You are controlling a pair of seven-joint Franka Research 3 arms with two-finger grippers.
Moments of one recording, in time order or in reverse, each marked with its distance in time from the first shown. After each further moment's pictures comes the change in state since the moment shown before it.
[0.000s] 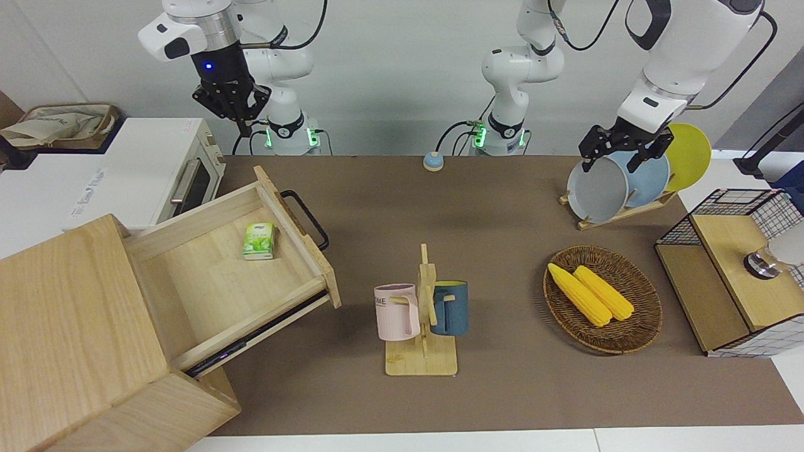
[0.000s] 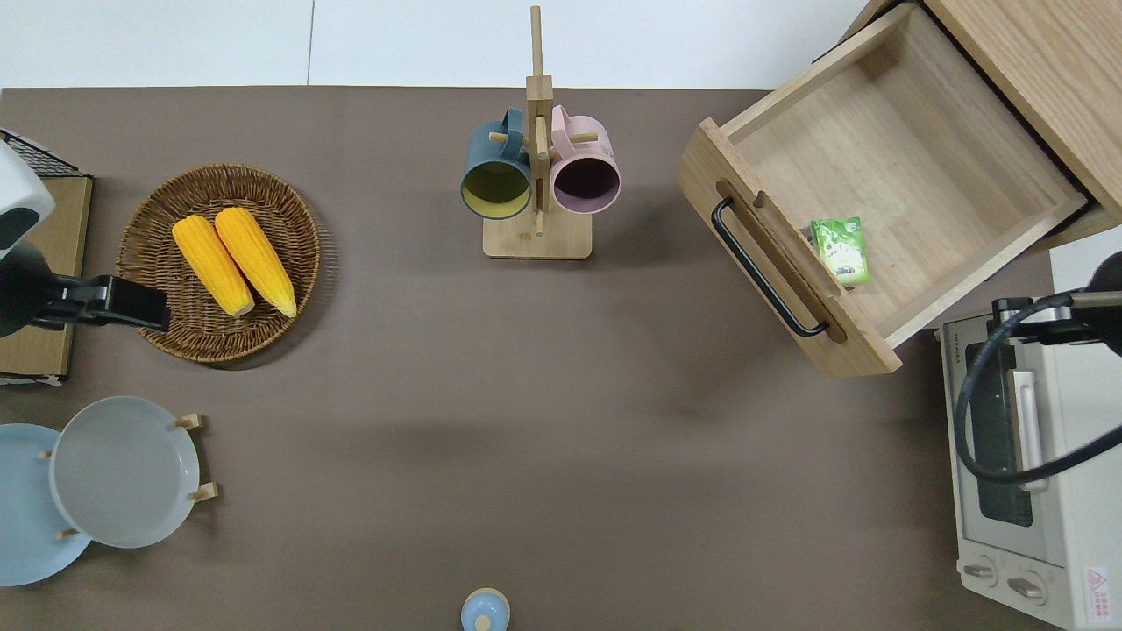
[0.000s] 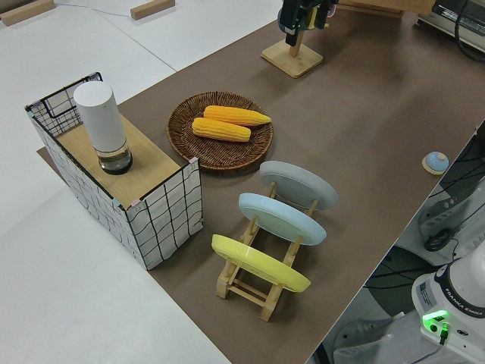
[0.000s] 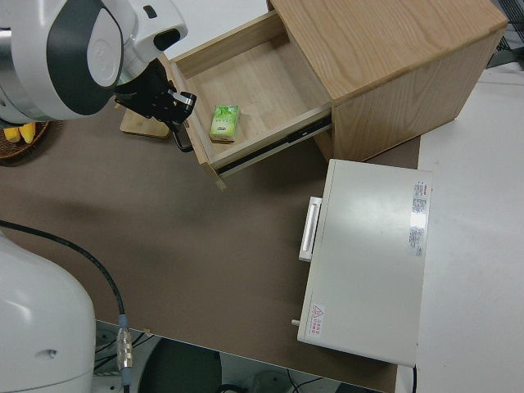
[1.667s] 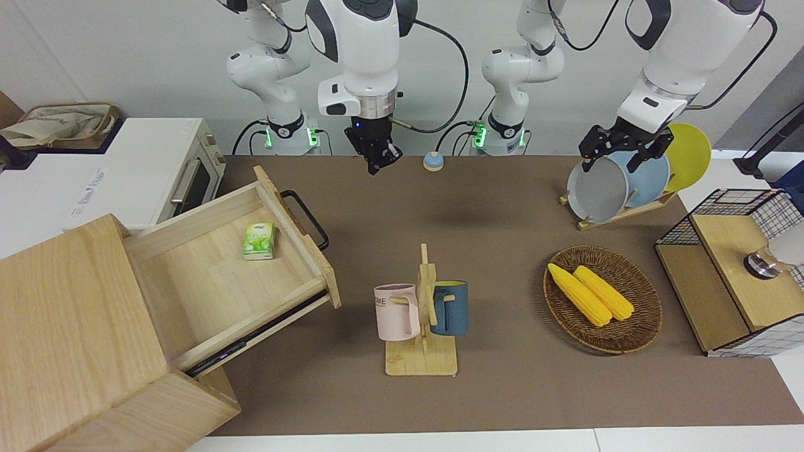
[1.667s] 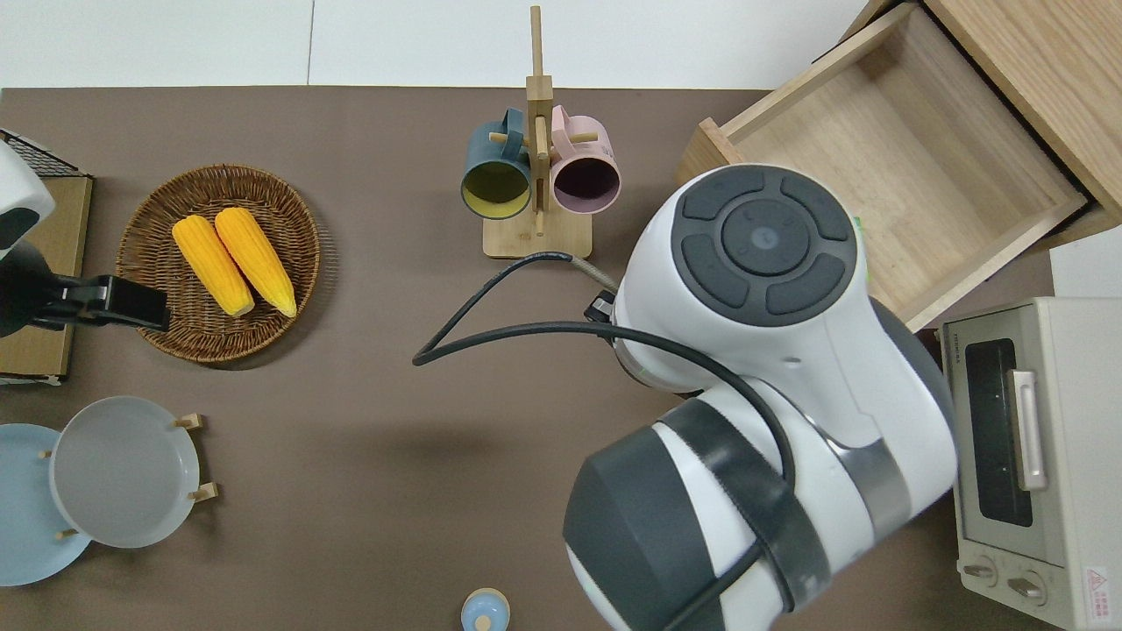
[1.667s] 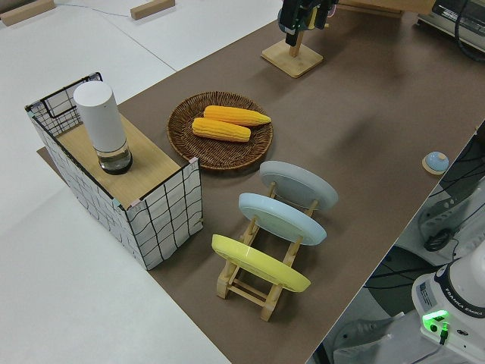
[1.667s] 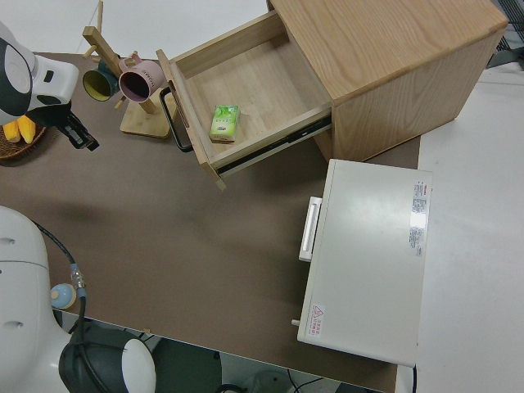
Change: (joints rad) left arm 0.000 0.000 0.000 0.000 0.000 0.000 0.000; right arm 0.338 0.257 -0.004 0.056 0.026 0.114 0.960
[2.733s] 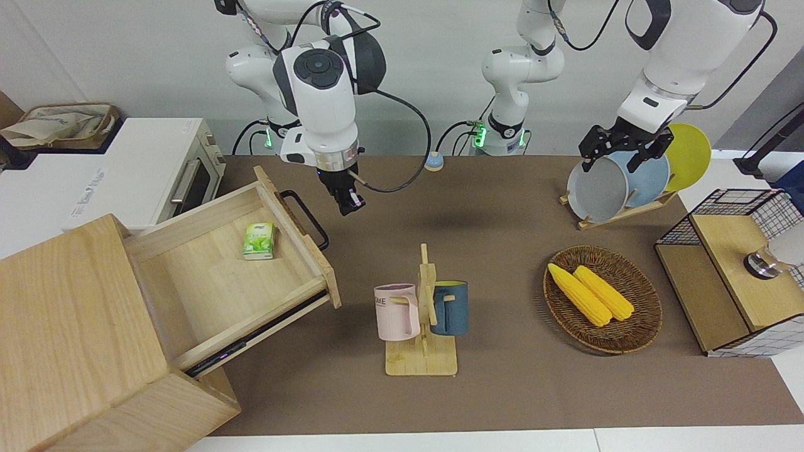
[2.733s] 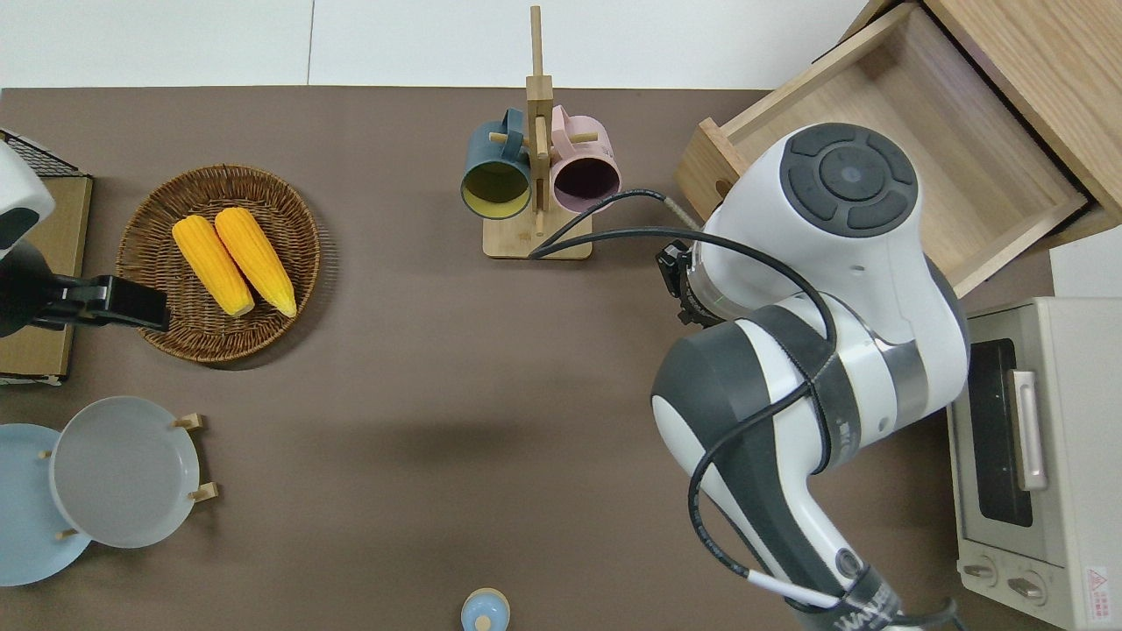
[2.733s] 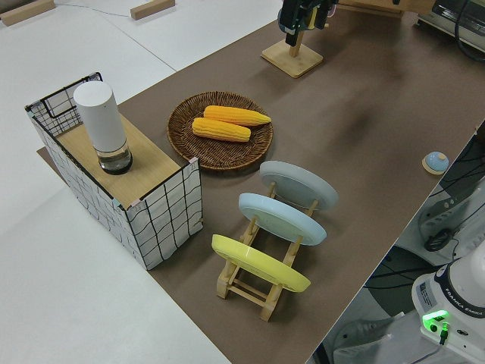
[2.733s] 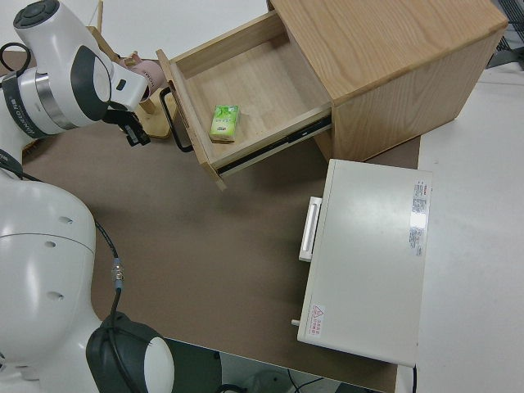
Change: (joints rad) left arm 0.000 0.000 0.000 0.000 0.000 0.000 0.000; right arm -0.128 0.028 -0.011 -0.139 0.013 0.186 0.052
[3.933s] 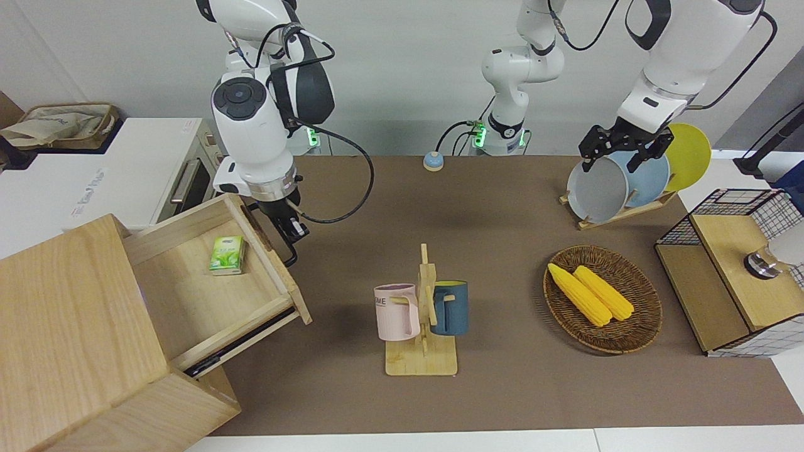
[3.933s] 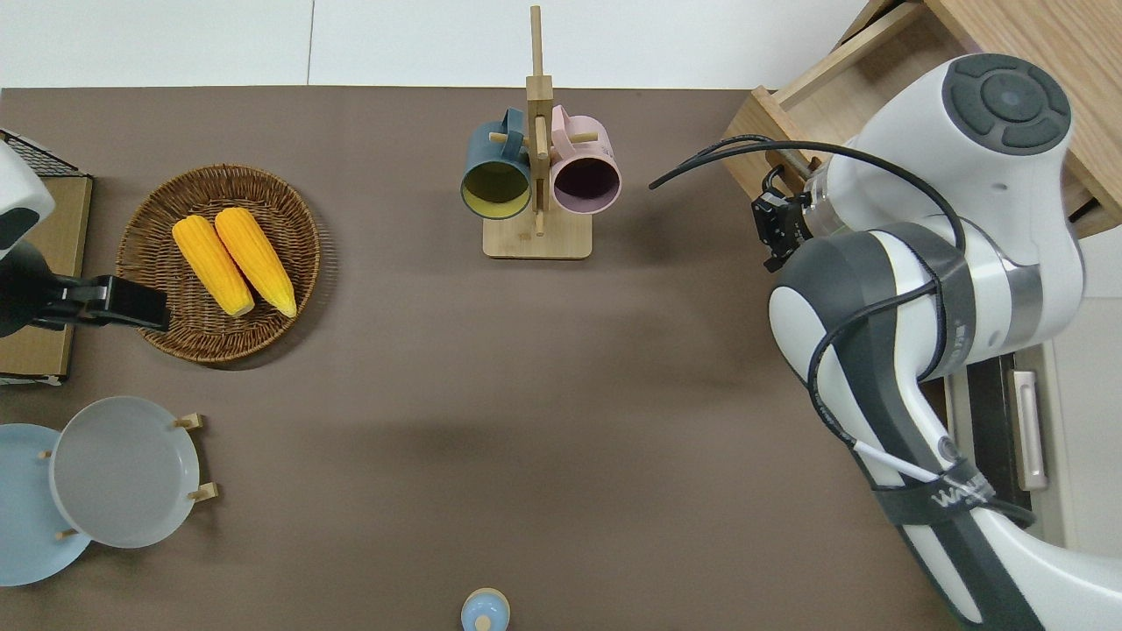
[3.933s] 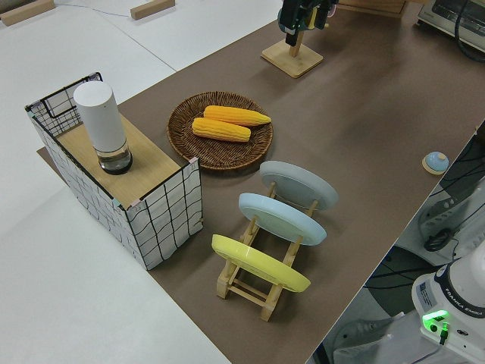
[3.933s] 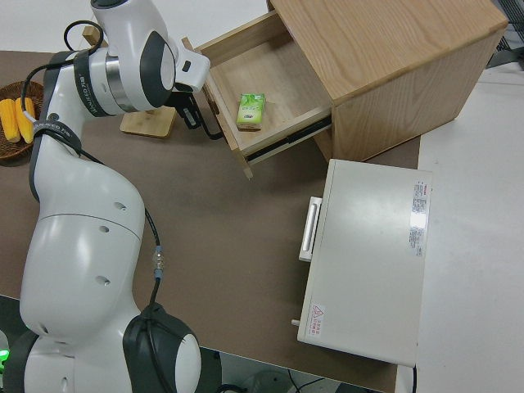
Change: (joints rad) left arm 0.000 0.000 0.000 0.000 0.000 0.000 0.000; right arm -0.168 0.058 0.000 0.055 -0.023 0.030 -0.197
